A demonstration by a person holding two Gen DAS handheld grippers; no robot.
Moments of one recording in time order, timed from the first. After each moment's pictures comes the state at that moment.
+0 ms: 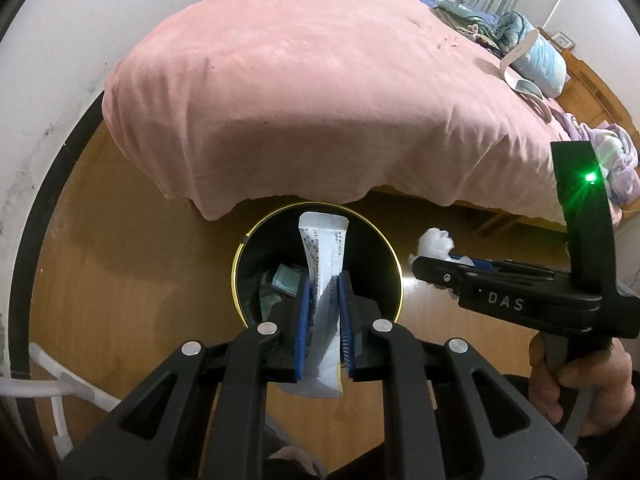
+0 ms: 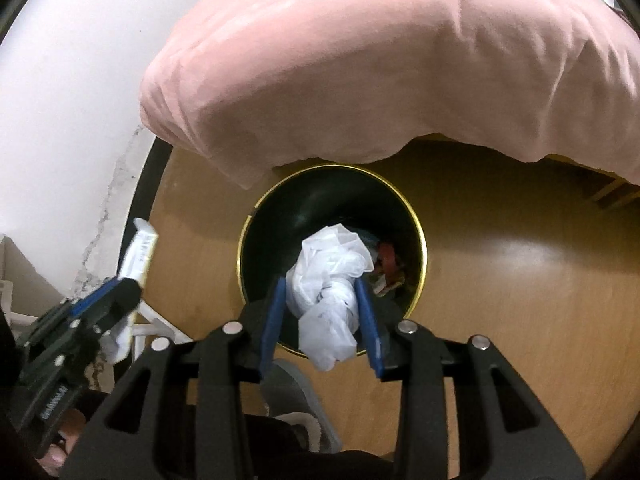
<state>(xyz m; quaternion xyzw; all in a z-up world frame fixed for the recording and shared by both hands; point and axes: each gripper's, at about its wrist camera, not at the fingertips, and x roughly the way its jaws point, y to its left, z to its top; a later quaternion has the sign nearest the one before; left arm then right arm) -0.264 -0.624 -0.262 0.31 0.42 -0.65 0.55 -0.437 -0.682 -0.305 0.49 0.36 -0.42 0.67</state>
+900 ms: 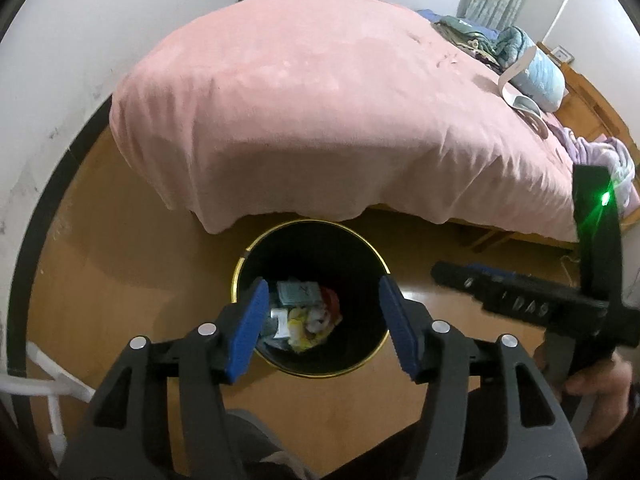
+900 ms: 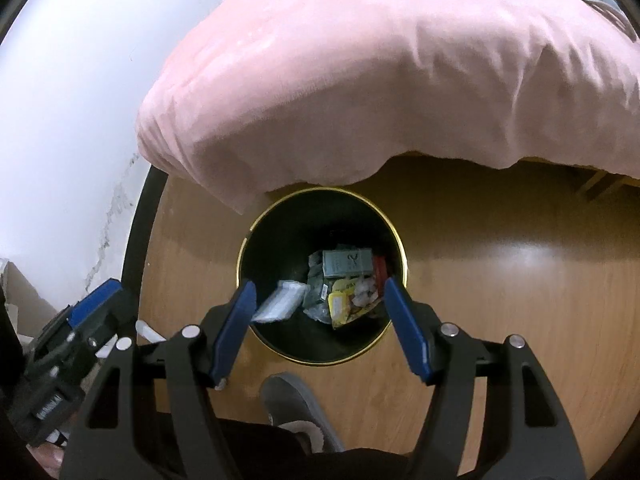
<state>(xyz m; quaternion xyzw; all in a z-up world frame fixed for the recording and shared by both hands) -0.262 -0.617 -0.242 0.29 0.41 -0.66 0.56 -0.462 -0.675 -0.276 0.49 0.32 -0.46 0.67</state>
